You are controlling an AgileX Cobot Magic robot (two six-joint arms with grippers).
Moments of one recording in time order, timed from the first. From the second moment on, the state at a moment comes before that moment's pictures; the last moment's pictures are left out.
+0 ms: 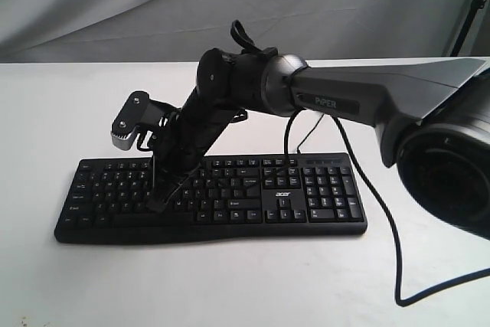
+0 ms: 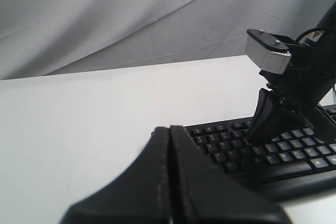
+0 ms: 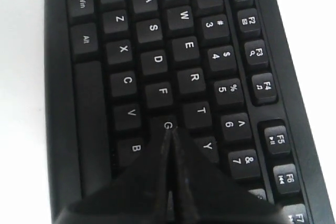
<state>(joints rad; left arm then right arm) -0.20 0.00 0.00 0.04 0.26 -0.02 0.72 2.36 -1.85 0.53 0.81 -0.99</state>
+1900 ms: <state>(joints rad) -0.20 0.00 0.00 0.04 0.26 -0.02 0.72 2.39 -1.85 0.52 0.79 -1.01</state>
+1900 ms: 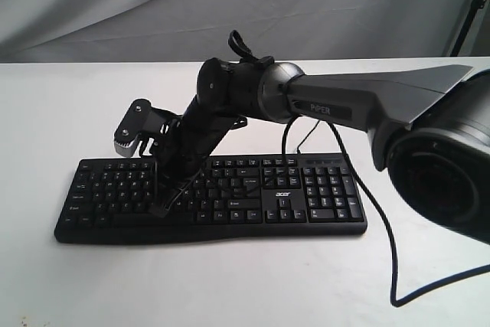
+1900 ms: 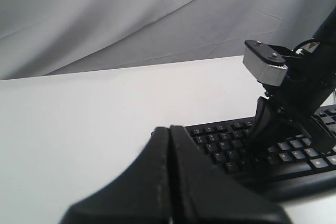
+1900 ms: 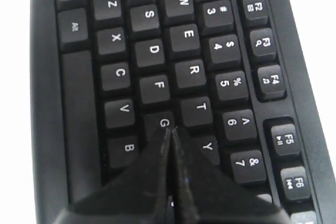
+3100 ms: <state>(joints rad) -0.20 0.00 0.00 0.04 0.26 -0.02 0.83 2.57 -2.28 0.50 0.87 -0.93</state>
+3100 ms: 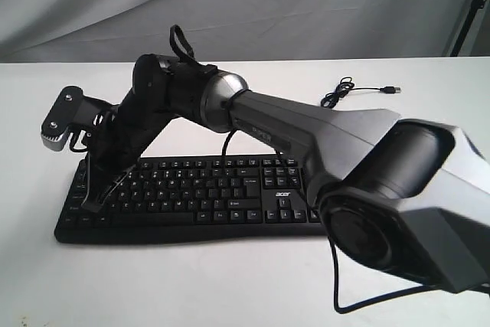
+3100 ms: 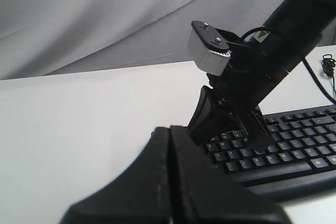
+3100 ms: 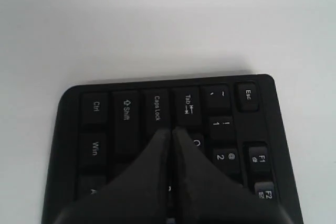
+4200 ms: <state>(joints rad) -0.20 0.00 0.00 0.04 0.26 -0.02 0.84 2.64 -2.38 0.46 0.91 -0.89</state>
